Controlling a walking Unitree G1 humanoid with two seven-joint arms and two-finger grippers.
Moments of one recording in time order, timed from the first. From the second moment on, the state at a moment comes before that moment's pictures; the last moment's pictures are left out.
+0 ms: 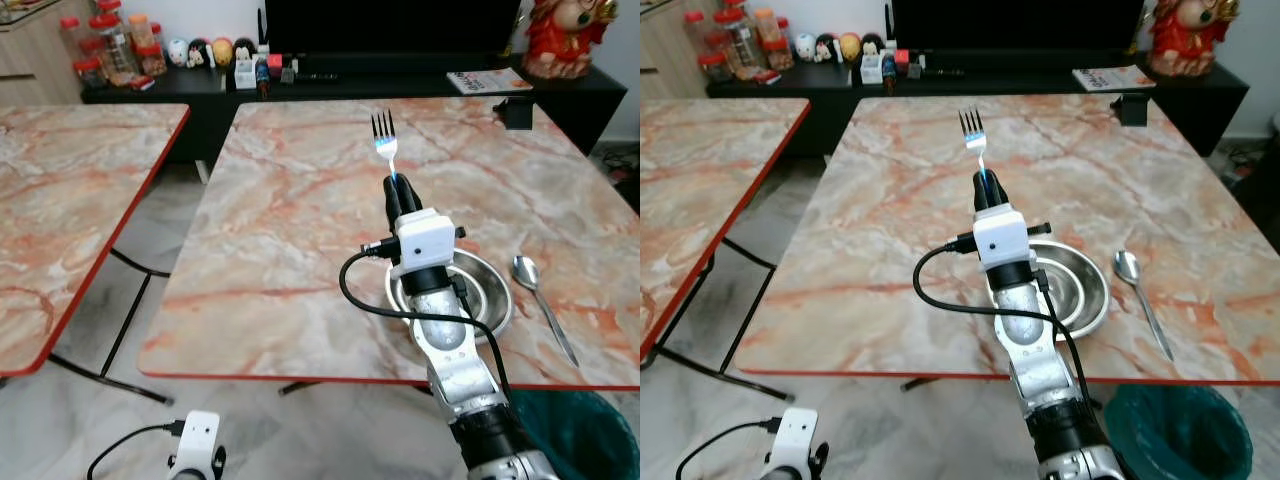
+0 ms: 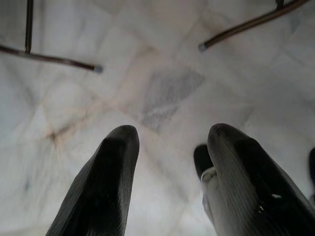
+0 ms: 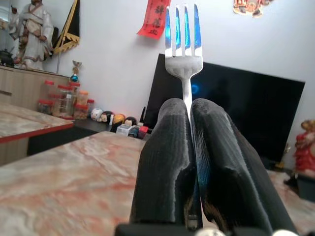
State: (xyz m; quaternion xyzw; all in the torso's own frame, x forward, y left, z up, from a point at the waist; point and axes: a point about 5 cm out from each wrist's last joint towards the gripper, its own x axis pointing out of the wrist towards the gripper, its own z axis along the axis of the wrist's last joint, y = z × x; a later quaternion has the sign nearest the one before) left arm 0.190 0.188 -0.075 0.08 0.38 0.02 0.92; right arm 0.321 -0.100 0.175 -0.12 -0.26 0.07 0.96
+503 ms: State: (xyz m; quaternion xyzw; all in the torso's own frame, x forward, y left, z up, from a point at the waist) left arm 0.187 0.184 -0.077 0.08 0.39 0.01 0.92; right arm 0.319 -0.112 0.170 -0.13 -0.25 0.06 0.96
